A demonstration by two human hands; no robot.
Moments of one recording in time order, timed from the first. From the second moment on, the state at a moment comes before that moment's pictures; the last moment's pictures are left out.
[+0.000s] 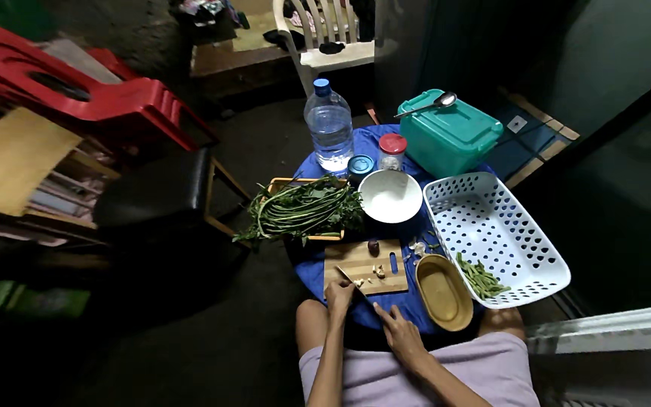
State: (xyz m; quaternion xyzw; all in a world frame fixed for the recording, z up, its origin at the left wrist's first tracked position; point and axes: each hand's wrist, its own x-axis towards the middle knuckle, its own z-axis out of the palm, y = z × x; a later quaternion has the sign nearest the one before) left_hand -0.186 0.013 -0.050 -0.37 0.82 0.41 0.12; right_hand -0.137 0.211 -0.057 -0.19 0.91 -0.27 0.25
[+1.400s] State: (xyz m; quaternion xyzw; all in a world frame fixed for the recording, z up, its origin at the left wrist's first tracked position) left_hand -0.176 0.049 -0.045 -0.30 0.83 0.48 -0.02; right_hand -0.139 0.242 -0.075 -0.04 0.75 -0.60 0.27
